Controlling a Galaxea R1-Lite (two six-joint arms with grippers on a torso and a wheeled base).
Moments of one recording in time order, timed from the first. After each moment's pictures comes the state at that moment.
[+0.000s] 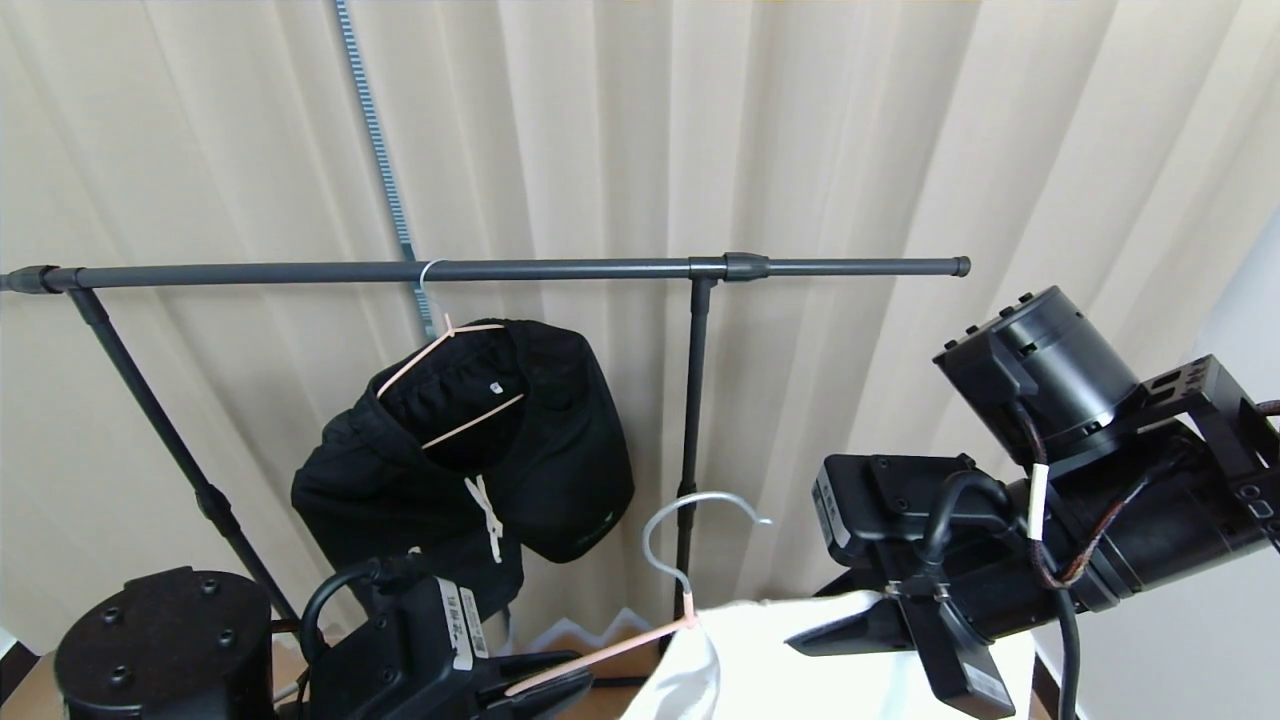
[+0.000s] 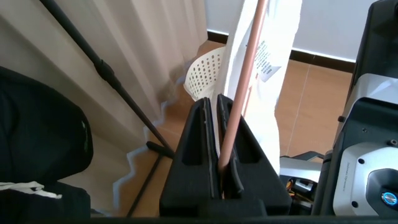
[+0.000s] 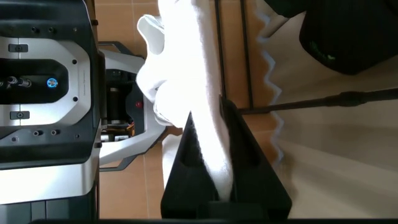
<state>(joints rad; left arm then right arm) -0.77 1.52 -0.19 -0.99 -0.26 0.28 0.68 1.62 -1.12 0.48 0.43 -0.69</state>
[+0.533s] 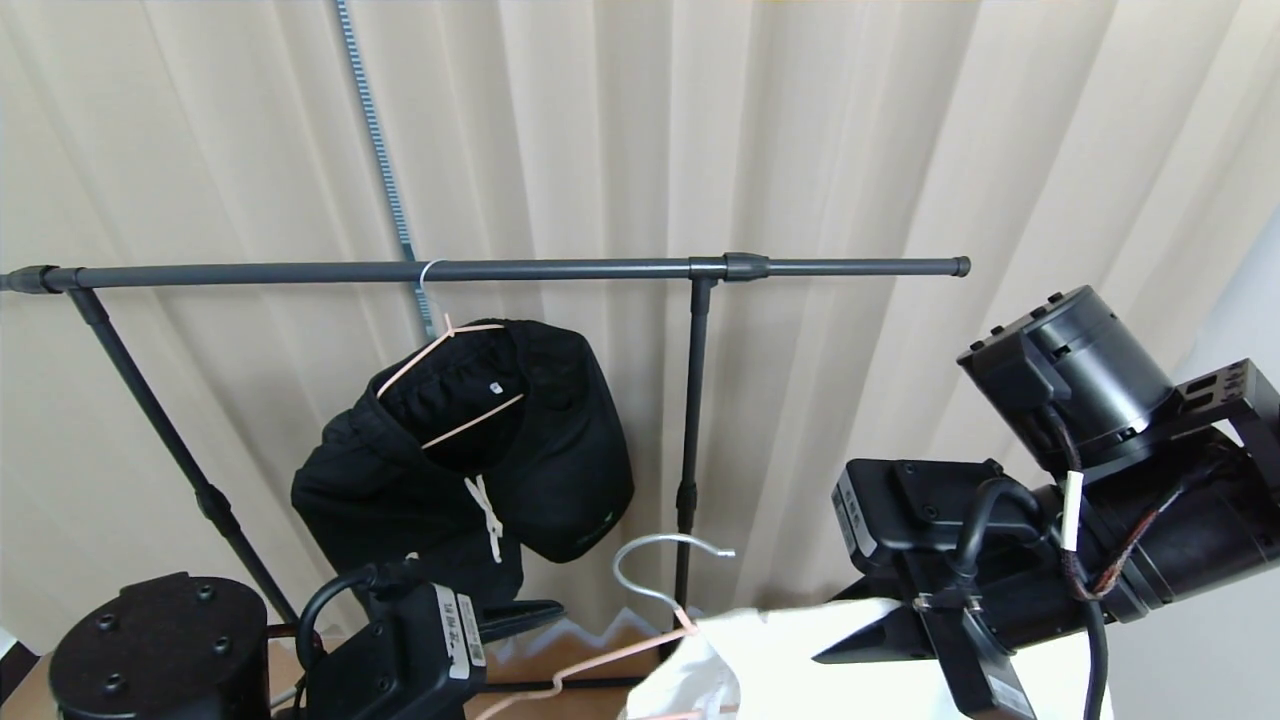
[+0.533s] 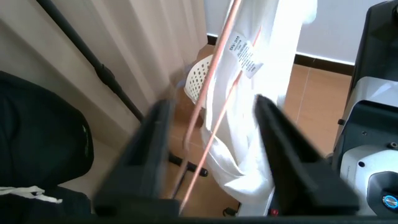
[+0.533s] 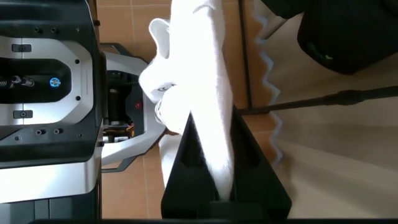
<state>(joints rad) -0.77 1.52 -0.18 -1.00 -0.26 0.28 0.68 1.59 -1.09 0.47 0.43 -0.69</state>
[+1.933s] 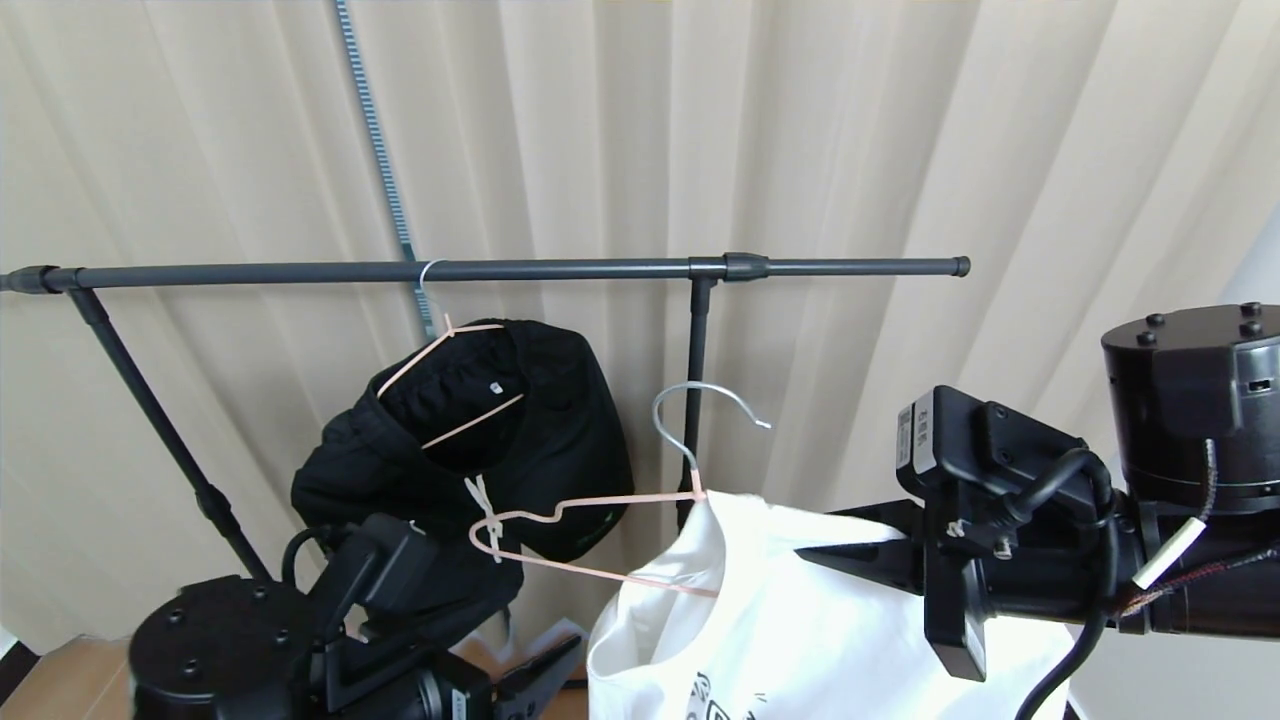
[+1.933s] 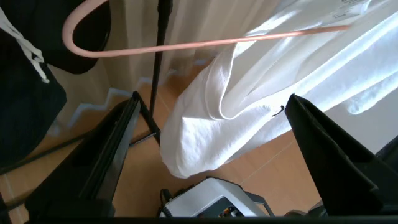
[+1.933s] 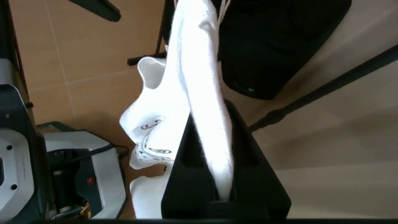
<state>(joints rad) -0.75 1.60 -0.17 -0.99 0.10 -0.30 0.68 1.46 -0.78 -0.15 0.28 -0.45</state>
